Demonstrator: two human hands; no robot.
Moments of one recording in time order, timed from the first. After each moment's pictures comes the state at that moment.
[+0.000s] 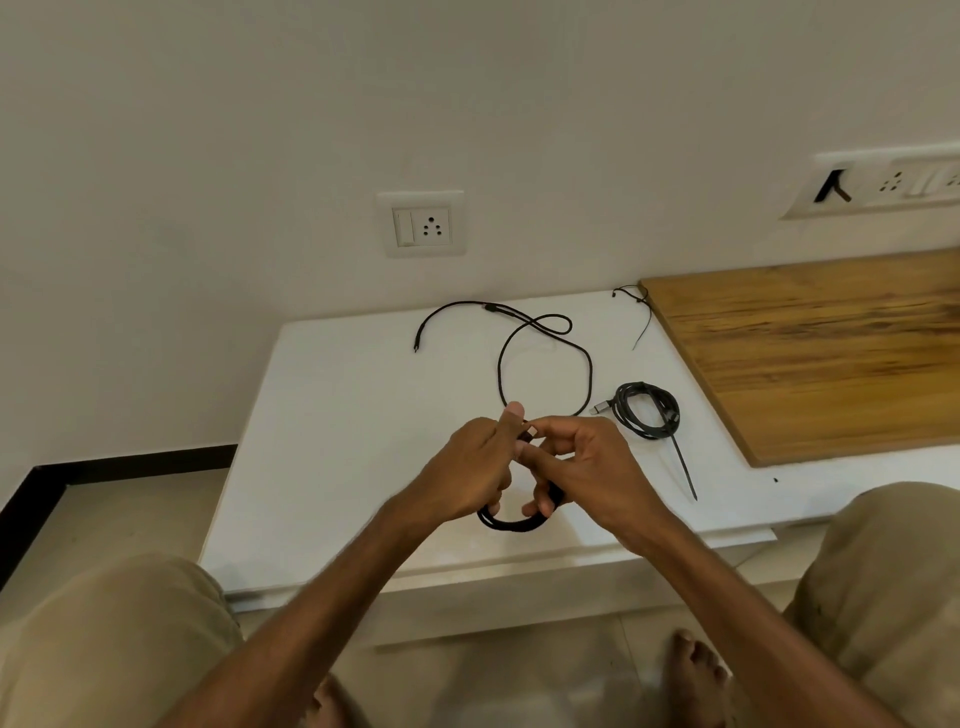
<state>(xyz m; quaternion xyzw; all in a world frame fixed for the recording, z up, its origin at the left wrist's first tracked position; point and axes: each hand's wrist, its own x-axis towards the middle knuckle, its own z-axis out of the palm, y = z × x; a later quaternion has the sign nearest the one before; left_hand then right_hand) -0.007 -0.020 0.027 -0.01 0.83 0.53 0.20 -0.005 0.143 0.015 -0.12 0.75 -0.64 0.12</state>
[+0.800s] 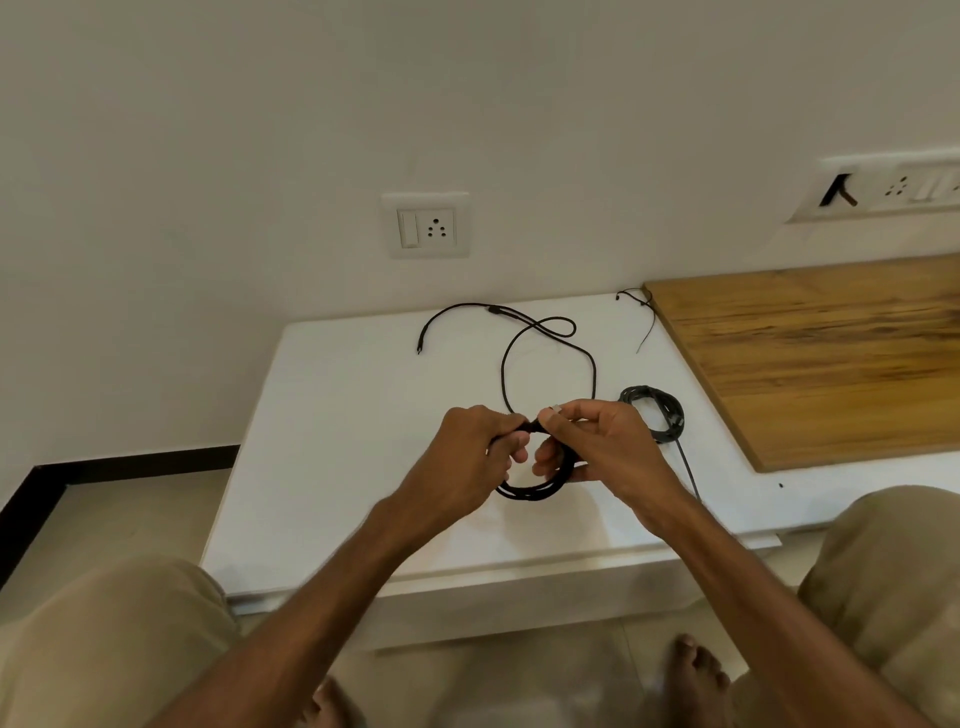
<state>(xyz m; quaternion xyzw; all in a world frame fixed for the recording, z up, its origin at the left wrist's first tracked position) -0.014 -0.032 0.020 0.13 0.91 0.40 0.00 -0.028 0.153 0.017 -0.01 0.74 -0.66 0.14</state>
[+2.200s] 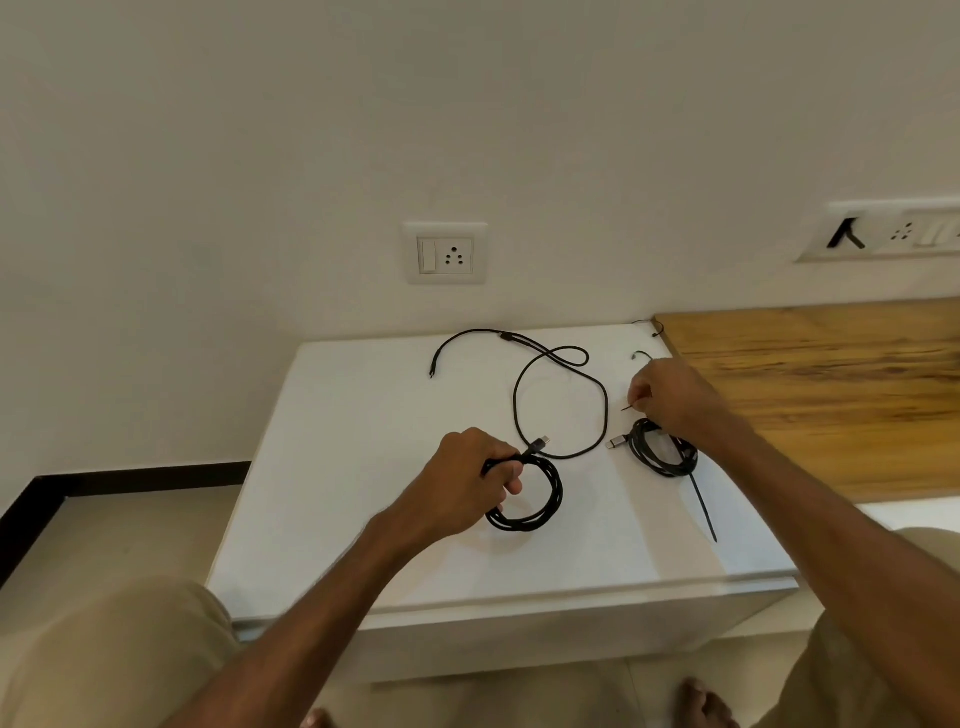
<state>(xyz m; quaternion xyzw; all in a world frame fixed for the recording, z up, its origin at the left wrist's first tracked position) -0.022 -0.052 0.017 0.08 0.90 0.42 0.07 -0.185 0.233 -0.015 -0.08 0.99 -0.12 0.03</state>
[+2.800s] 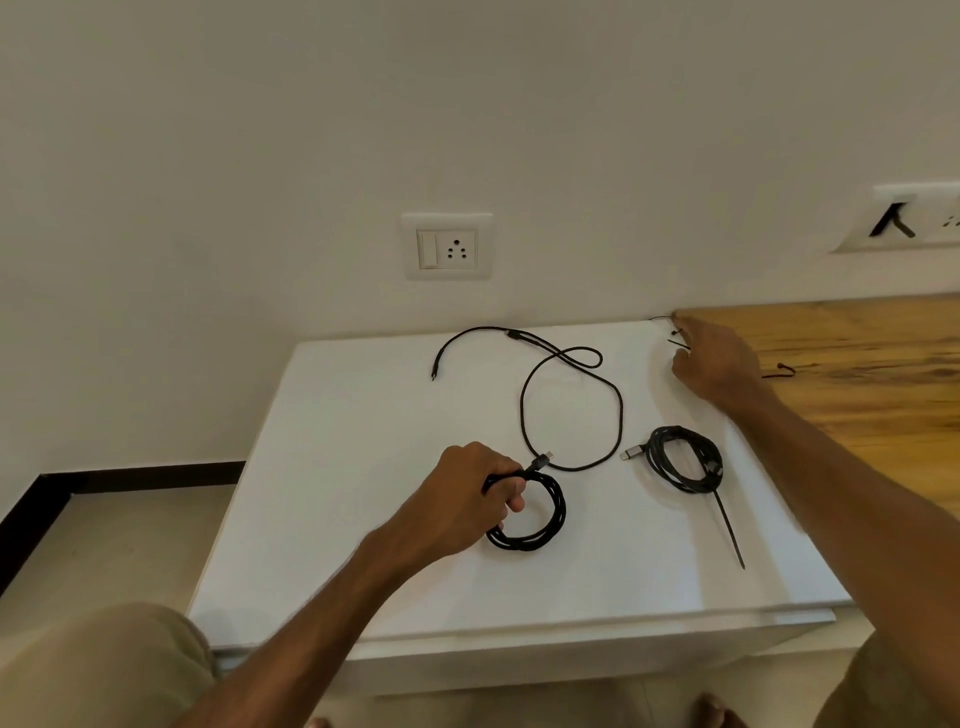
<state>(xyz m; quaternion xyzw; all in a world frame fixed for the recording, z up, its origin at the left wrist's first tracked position) -0.035 -0.054 0.007 0.08 0.91 0.40 0.10 -0.249 0.260 -0.027 0.02 0.99 -0.15 -0.07</state>
